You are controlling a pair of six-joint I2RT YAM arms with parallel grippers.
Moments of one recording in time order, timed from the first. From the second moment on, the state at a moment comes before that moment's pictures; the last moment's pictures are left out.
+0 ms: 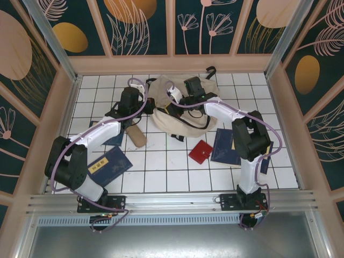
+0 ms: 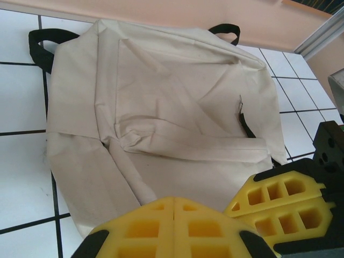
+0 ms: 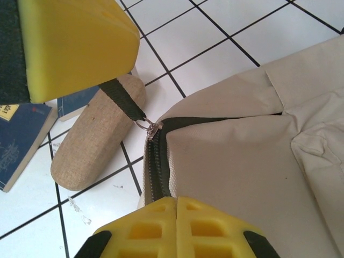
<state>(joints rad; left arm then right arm) -0.44 1.57 1.03 0.02 0.13 -0.44 0.53 1.95 1.46 -0.29 -0.65 -0.27</state>
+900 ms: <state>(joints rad) -0.44 1.79 1.22 -0.05 0.14 -0.26 0.64 1.68 1.03 -0.14 -0.54 -0.28</state>
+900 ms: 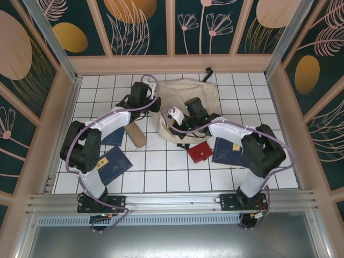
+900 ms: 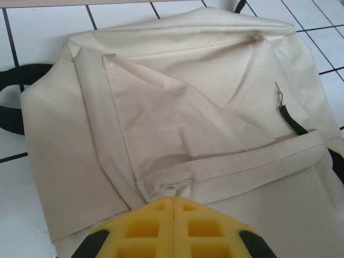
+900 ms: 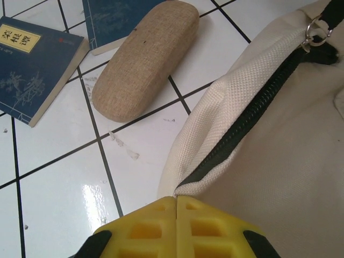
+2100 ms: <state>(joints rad) -0.26 1.63 1.28 -0.23 -0.23 -0.53 0.61 1.66 1.18 -0.04 -0.23 -0.16</state>
